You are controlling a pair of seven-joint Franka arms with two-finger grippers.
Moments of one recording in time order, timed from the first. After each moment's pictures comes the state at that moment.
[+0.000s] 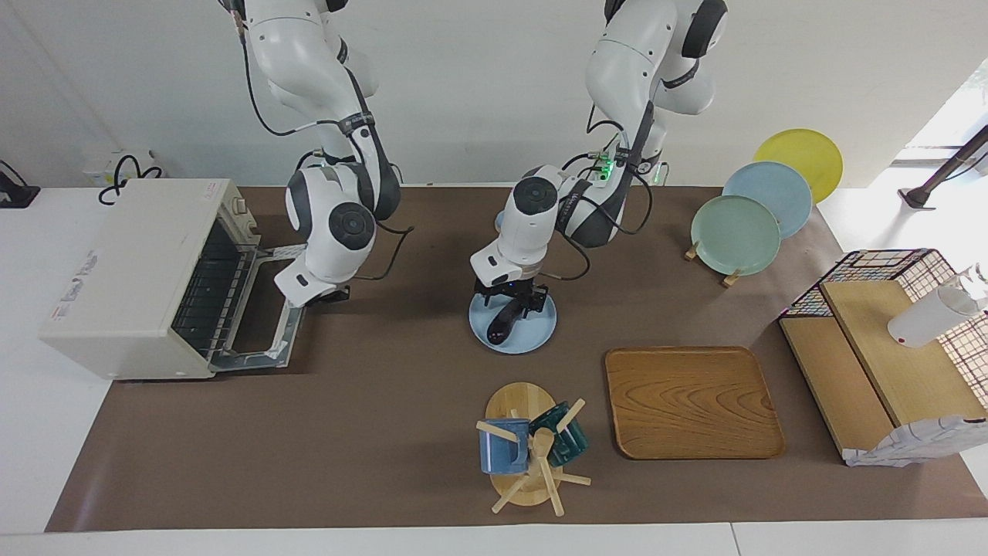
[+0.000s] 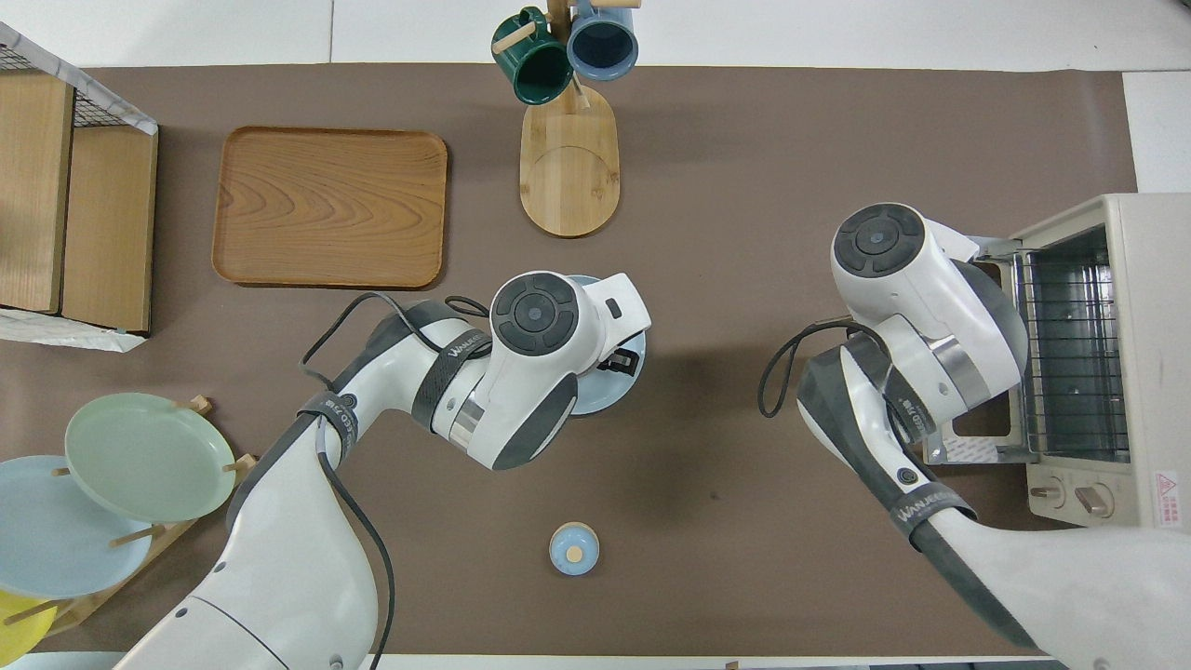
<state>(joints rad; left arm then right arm) -0.62 0.43 -0.11 -1.84 -0.05 2.34 -0.28 0.18 0.21 0.04 -2.00 -0.48 1.87 0.37</state>
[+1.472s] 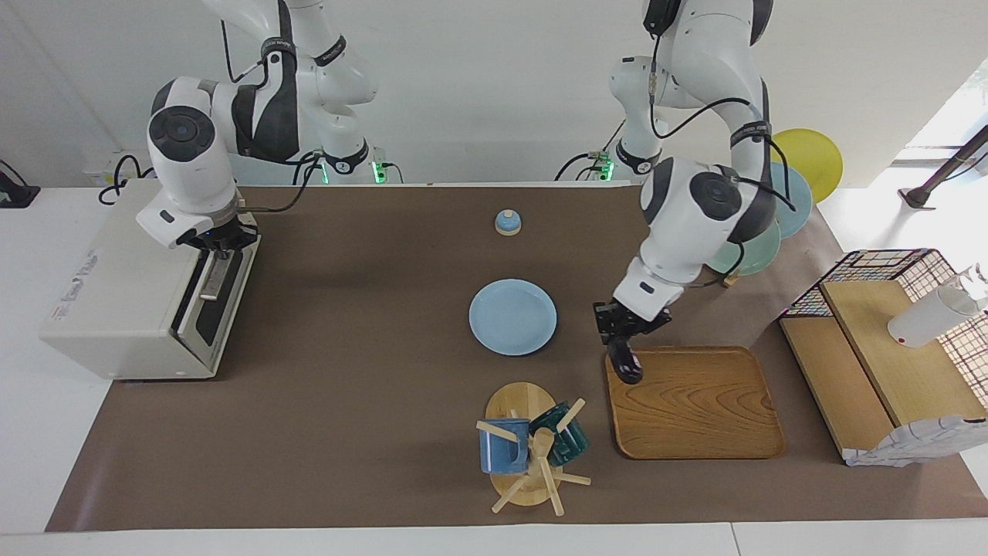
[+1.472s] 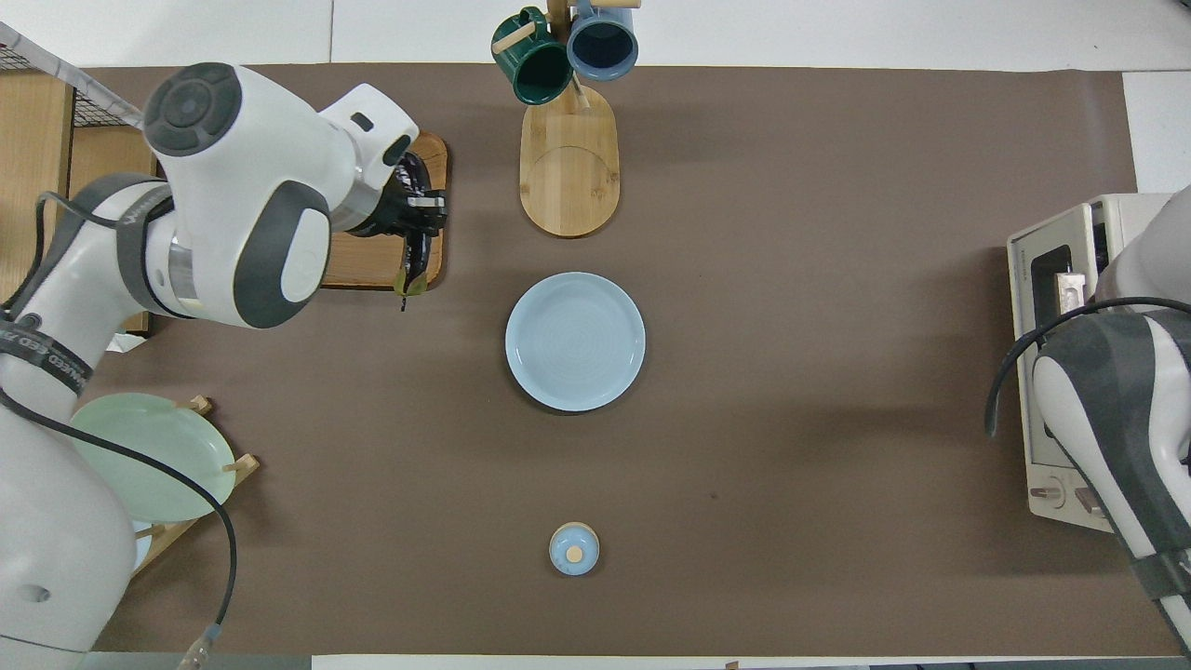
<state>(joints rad) -0.23 0.38 -0.09 -1.62 -0.13 2.10 -0.26 -0.10 -0.02 0.03 -1.98 -0.34 1.76 -0.11</state>
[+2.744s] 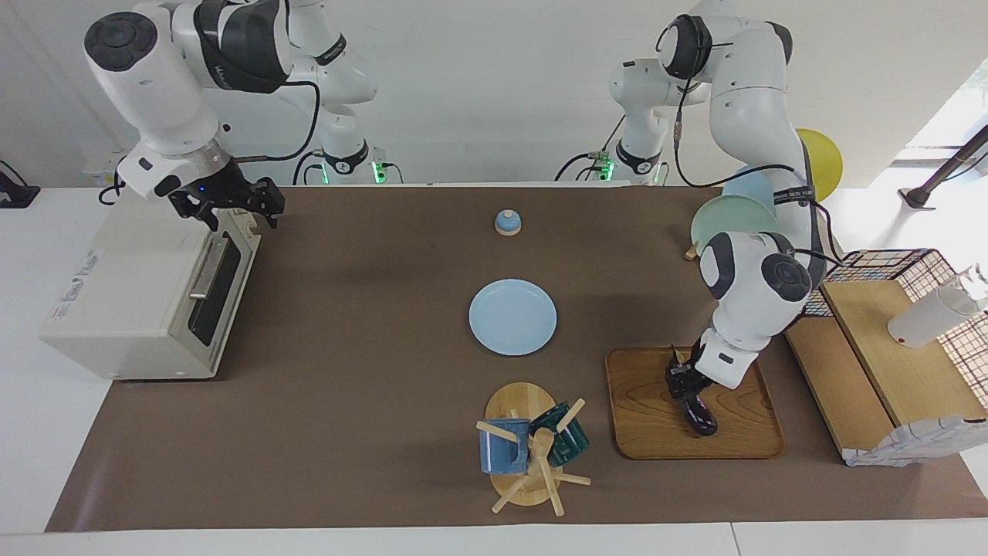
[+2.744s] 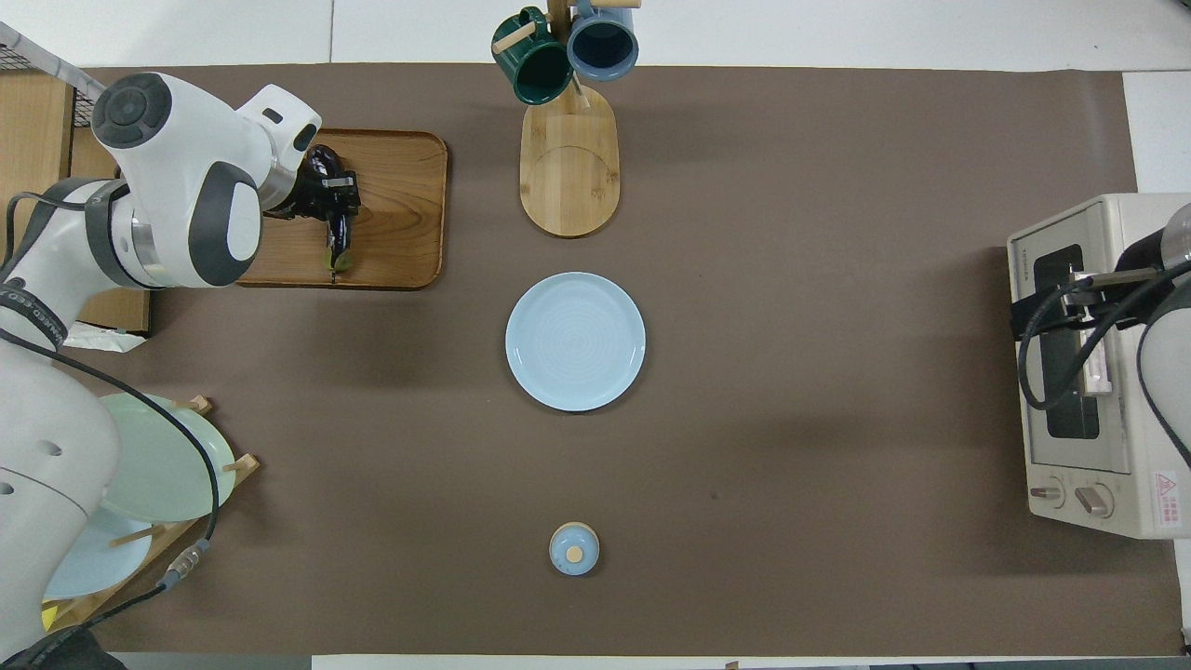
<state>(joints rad) -0.09 0.57 -0.09 -1.57 -0.04 2.24 -0.21 0.00 -0.01 -0.01 -1.72 -0.06 1.58 -0.08</state>
